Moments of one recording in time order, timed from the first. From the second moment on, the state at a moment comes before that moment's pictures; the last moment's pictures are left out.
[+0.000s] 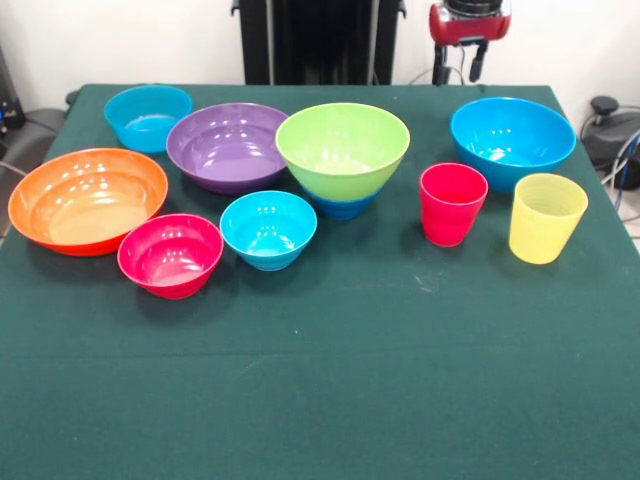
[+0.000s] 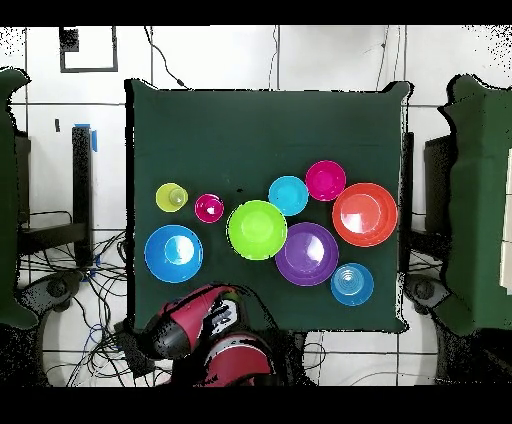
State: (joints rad) arm 0.00 -0.60 0.12 2.14 -0.48 0.11 2.17
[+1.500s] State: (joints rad) arm 0.00 -0.56 0.10 2.23 -0.39 0.04 2.17
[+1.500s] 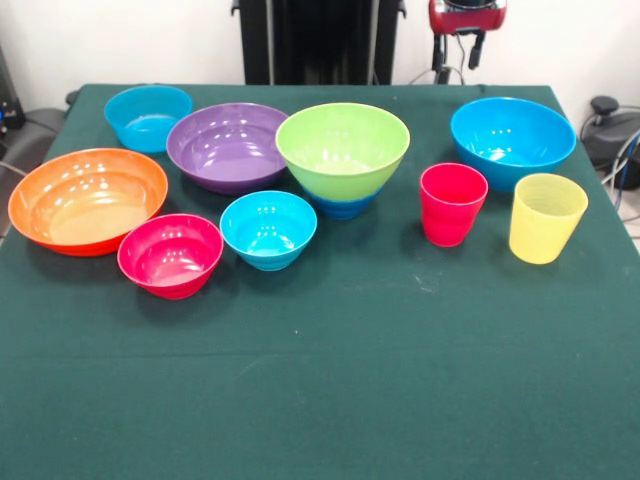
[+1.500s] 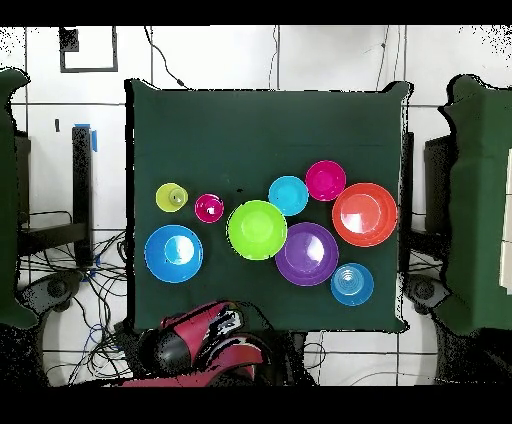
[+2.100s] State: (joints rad) arm 0.03 -0.56 0.12 2.22 -0.40 0.06 2.17
